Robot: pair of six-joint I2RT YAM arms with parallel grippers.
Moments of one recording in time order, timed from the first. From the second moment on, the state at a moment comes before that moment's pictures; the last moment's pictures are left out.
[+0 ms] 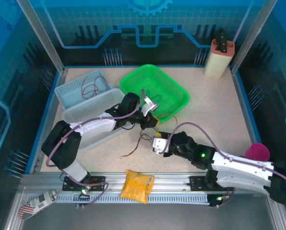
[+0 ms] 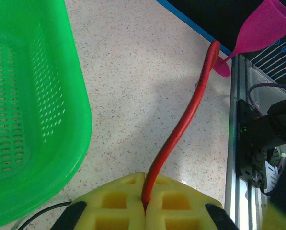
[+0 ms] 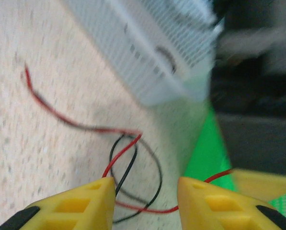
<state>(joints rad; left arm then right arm) -0.62 1.62 1.00 -0.03 0.70 -0.09 1.03 0.92 0.43 -0.04 0.15 -0.64</state>
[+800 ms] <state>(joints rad) -0.61 1.62 1.01 -0.06 0.73 -0.09 0.91 1.24 0.45 -0.04 0.07 -0.66</state>
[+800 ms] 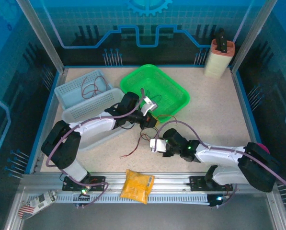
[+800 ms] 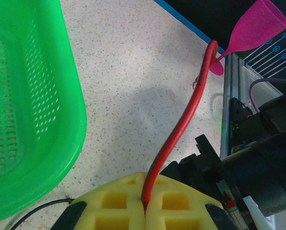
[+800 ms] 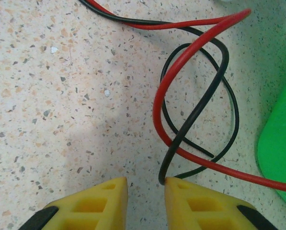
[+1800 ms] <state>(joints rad) -0.62 1.75 1.10 -0.03 0.71 -0.13 0.88 1.13 0.62 -0.22 -0.01 -0.58</state>
